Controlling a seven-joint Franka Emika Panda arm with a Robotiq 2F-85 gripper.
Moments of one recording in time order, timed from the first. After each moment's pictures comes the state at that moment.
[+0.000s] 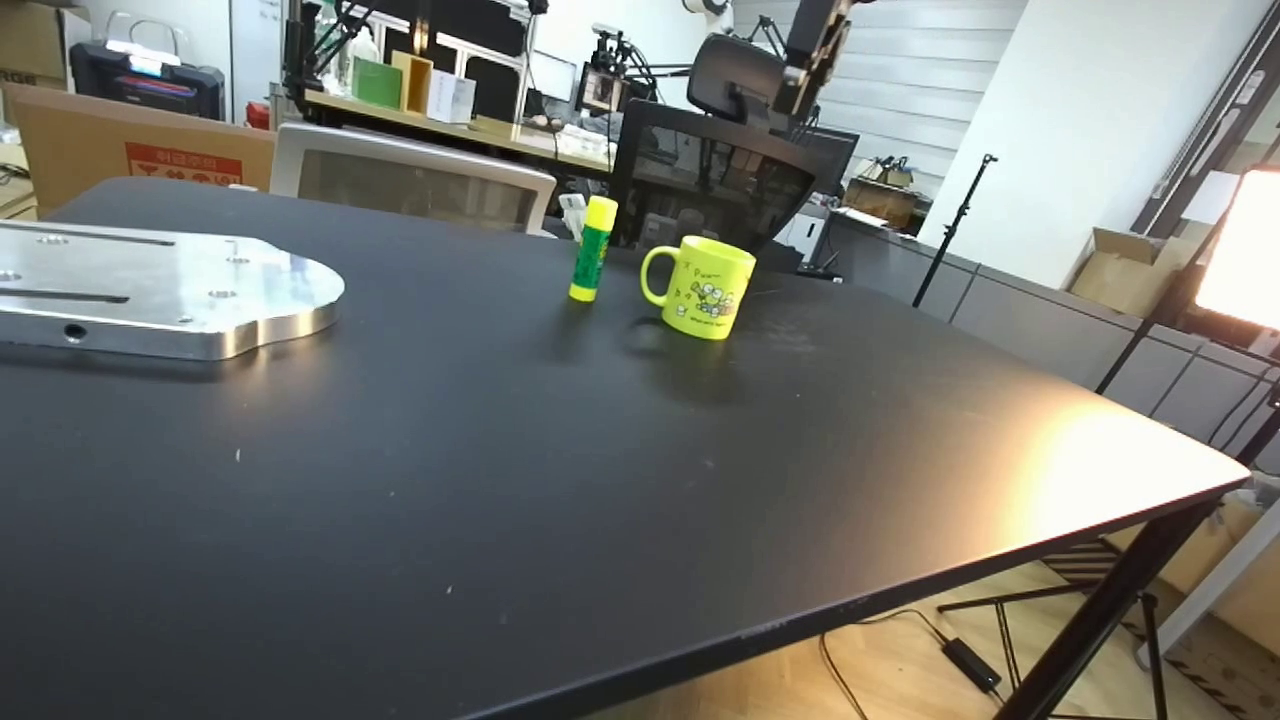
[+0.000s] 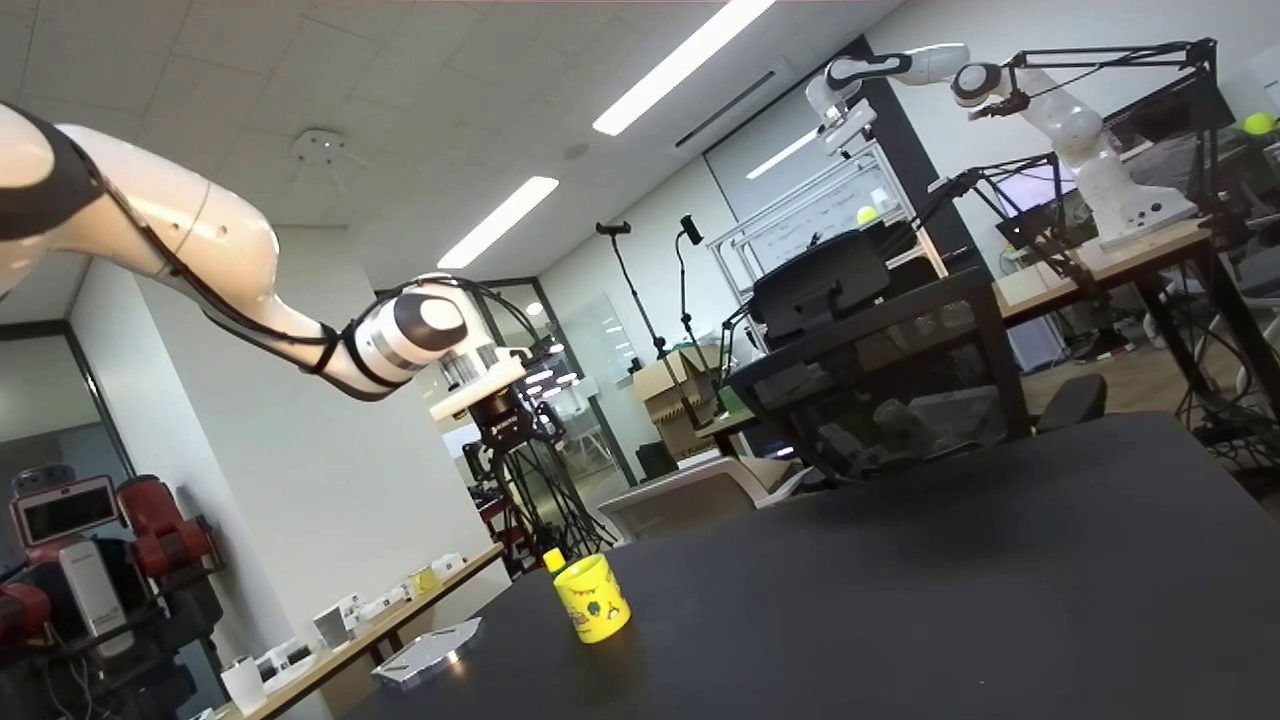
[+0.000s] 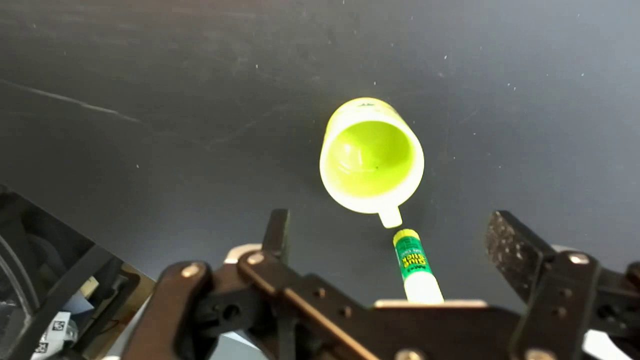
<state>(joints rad) 0.13 0.50 0.11 -1.61 -0.10 2.19 -0.44</state>
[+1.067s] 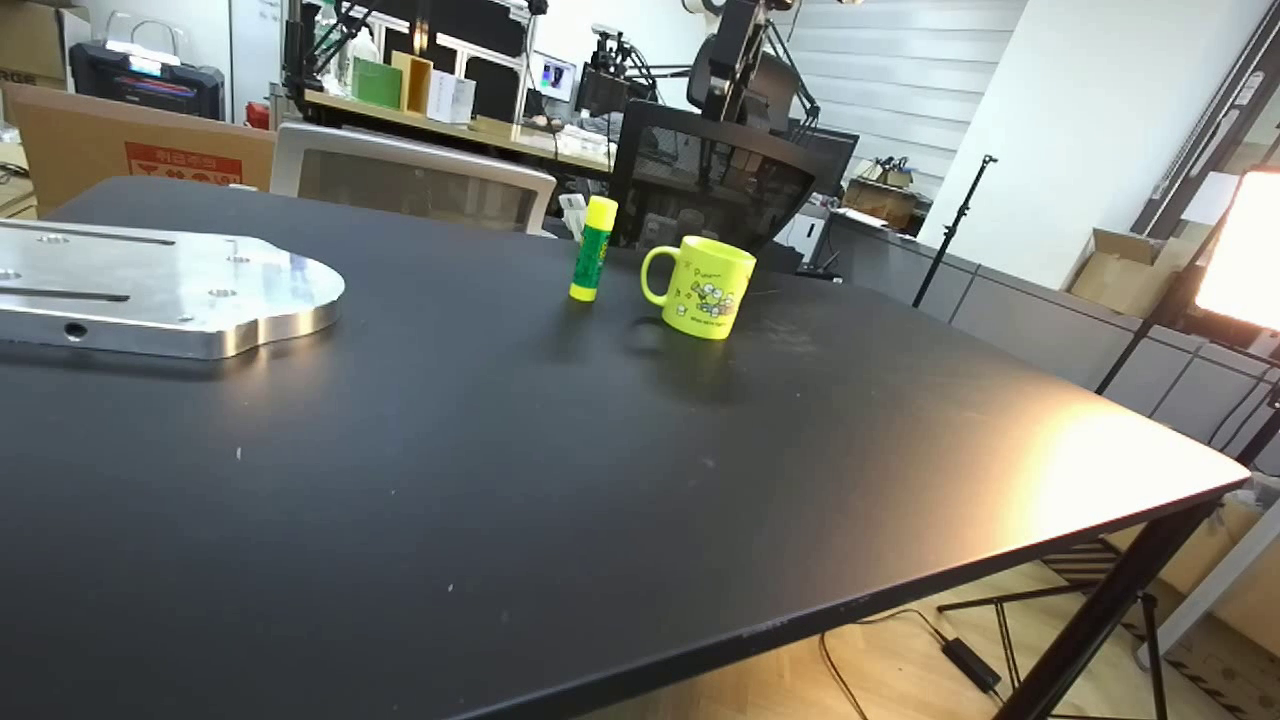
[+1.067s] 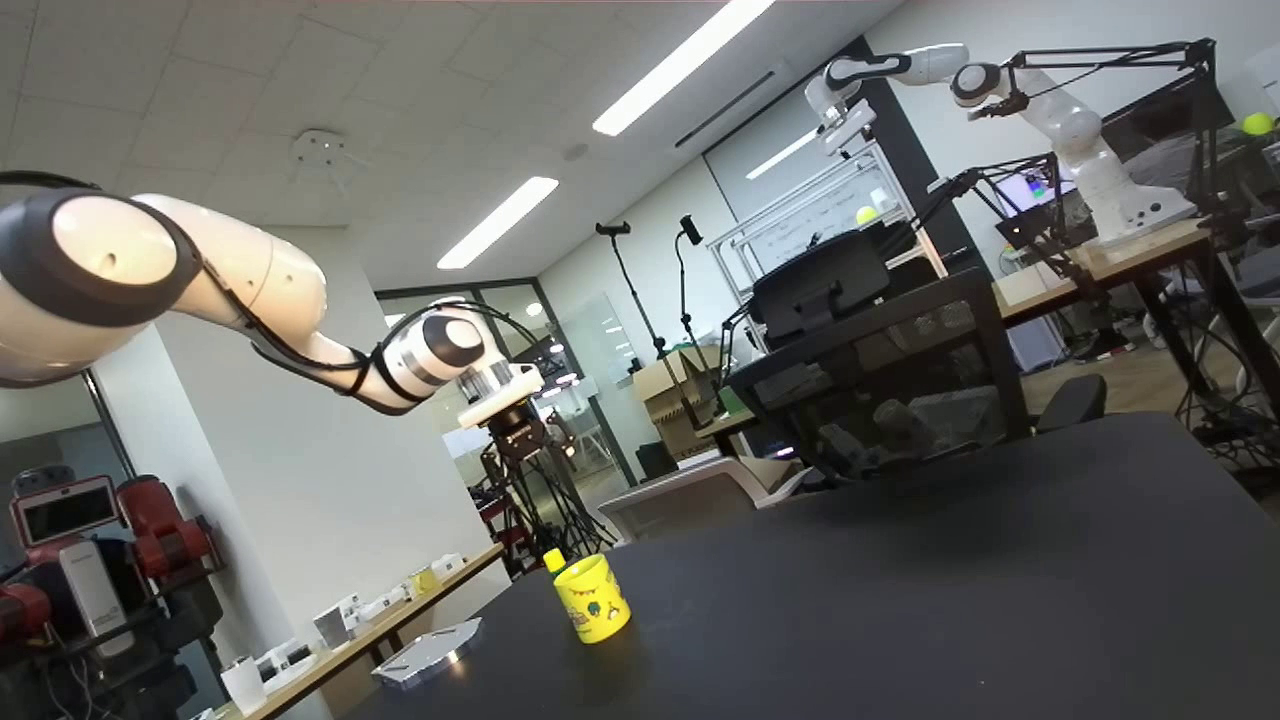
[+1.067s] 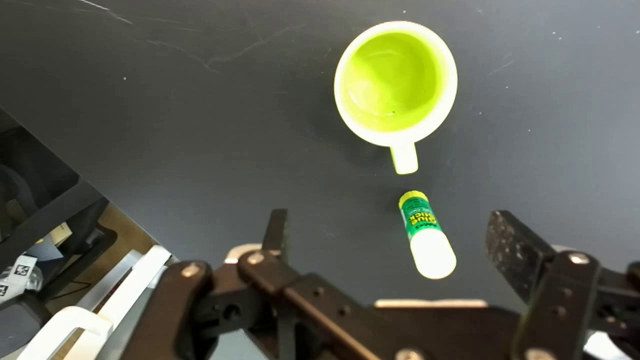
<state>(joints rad) 0.17 0.73 0.13 -1.27 -0.17 2.09 -0.49</state>
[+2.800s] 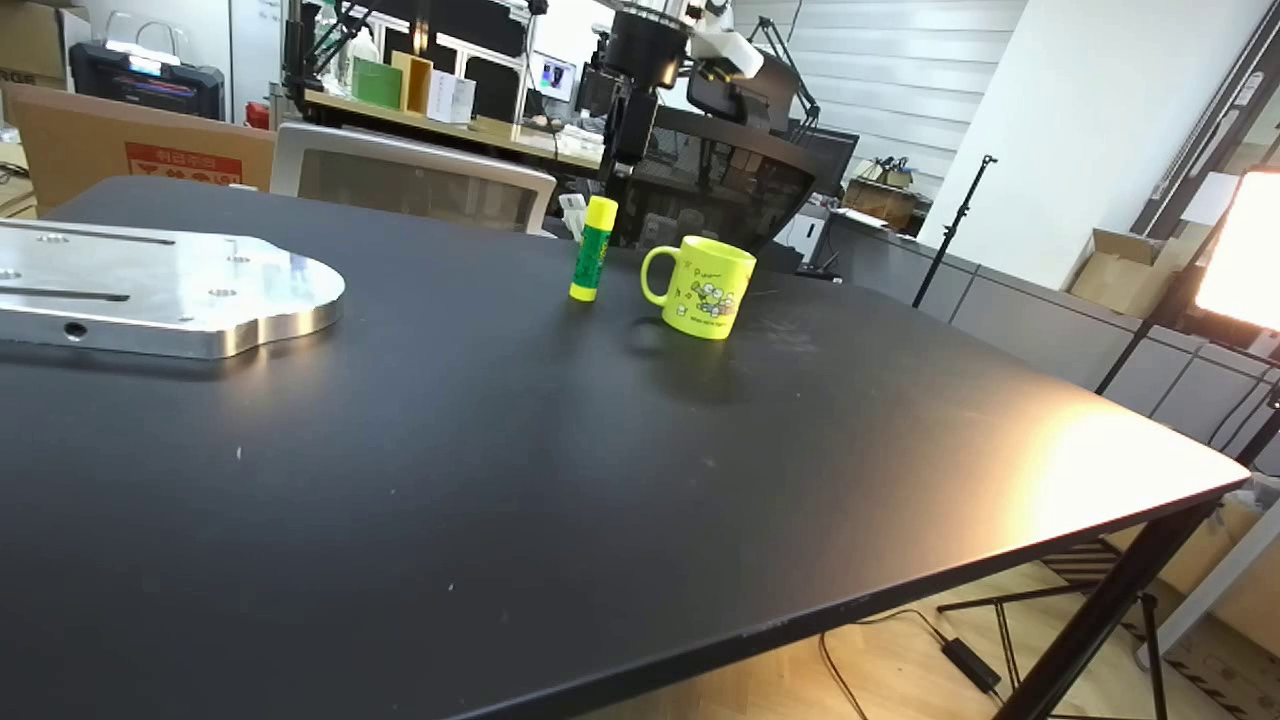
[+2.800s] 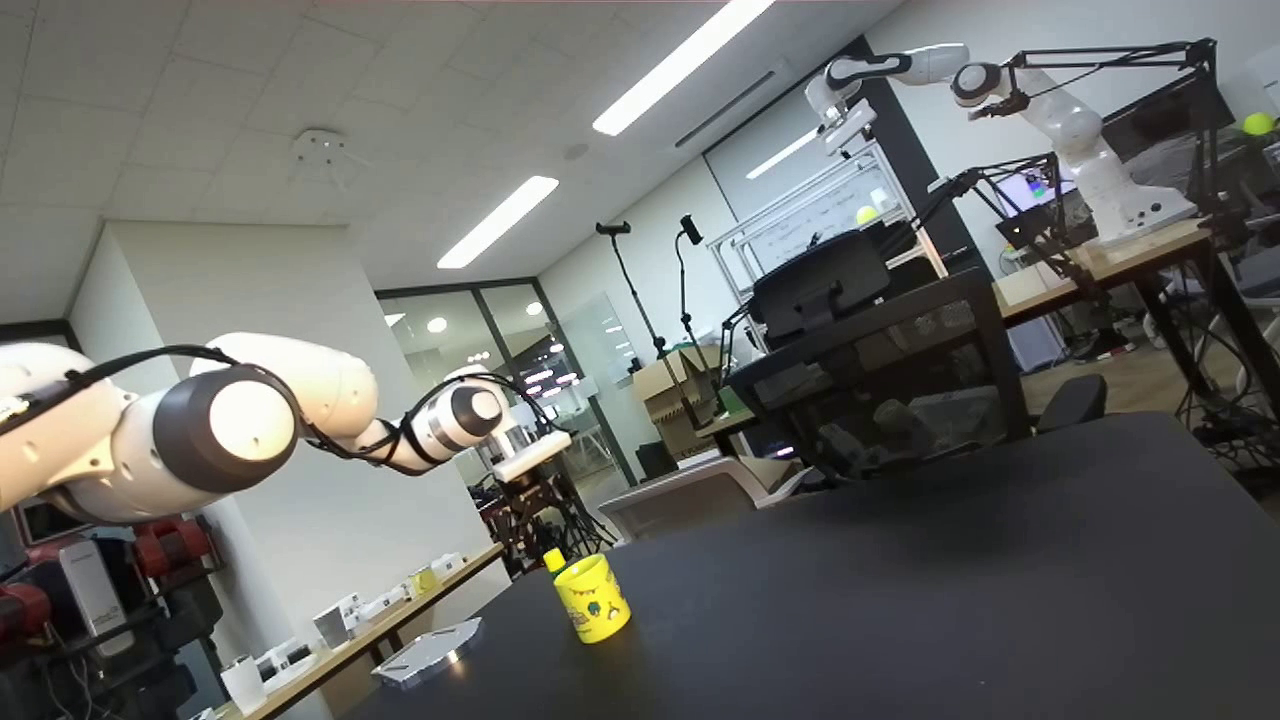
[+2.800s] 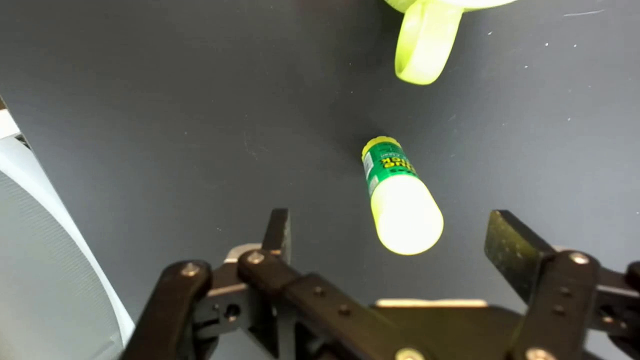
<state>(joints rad) 0.29 1.19 0.16 -0.71 -0.17 1.97 -0.88</state>
